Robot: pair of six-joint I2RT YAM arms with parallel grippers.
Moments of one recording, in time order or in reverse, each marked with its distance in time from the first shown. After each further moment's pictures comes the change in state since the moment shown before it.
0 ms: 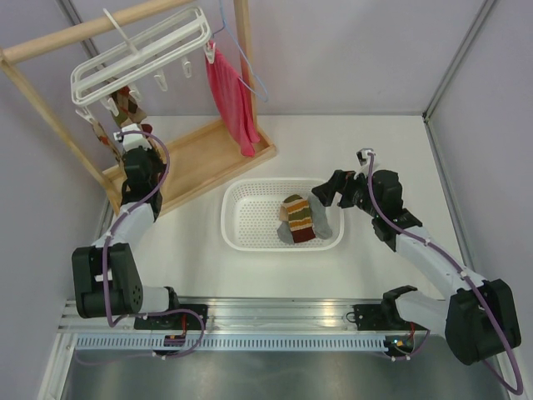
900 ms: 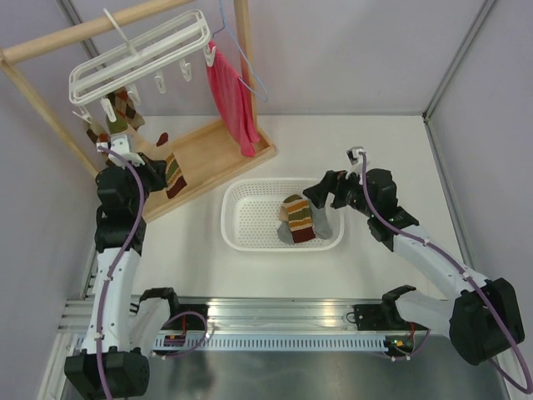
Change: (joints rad) left arm 0.000 -0.519 0.058 -0.548 0.338 -0.101; right arm 0.051 -0.007 0.026 -0.011 -0.013 -0.001
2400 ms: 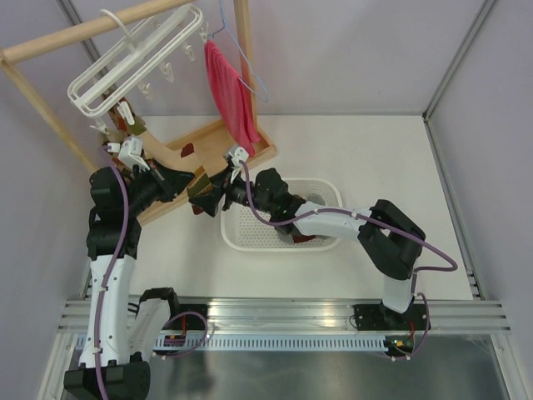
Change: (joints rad) left arm 0.000 -0.054 0.097 -0.232 0.472 -0.260; right arm 0.632 0.766 0.595 0.592 0.082 -0.080
